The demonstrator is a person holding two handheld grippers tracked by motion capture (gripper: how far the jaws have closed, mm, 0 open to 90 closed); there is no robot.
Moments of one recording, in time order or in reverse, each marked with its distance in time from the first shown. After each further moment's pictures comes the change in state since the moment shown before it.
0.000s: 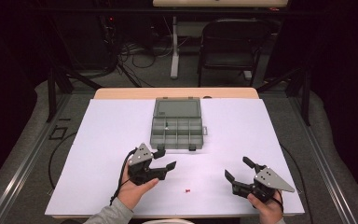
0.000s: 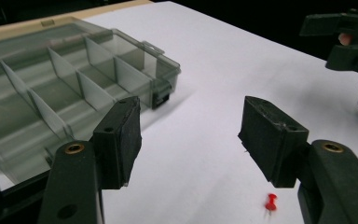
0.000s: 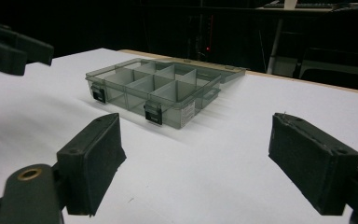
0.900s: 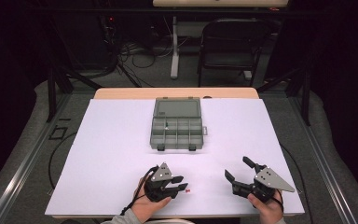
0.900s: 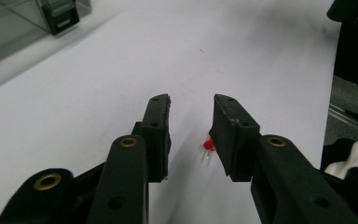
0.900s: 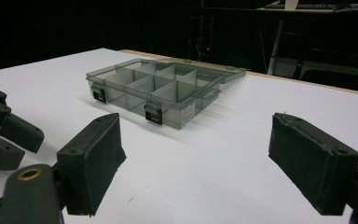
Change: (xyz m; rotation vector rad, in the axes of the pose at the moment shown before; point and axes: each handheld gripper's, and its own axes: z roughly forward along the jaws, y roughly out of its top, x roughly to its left) left arm -0.038 -0.031 0.036 0.212 -0.127 0.067; right arm 0.000 0.000 -0.001 0.004 0.002 -0.003
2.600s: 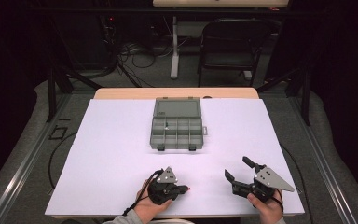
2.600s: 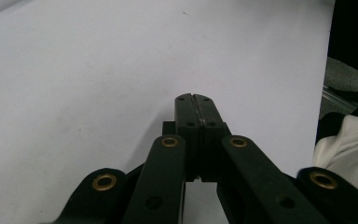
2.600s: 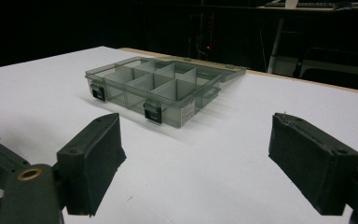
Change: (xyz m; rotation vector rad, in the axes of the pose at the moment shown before) left arm -0.002 -0.007 0.014 0.089 -0.060 -0.006; right arm 0.000 0.000 0.001 0.006 -0.001 -0.004
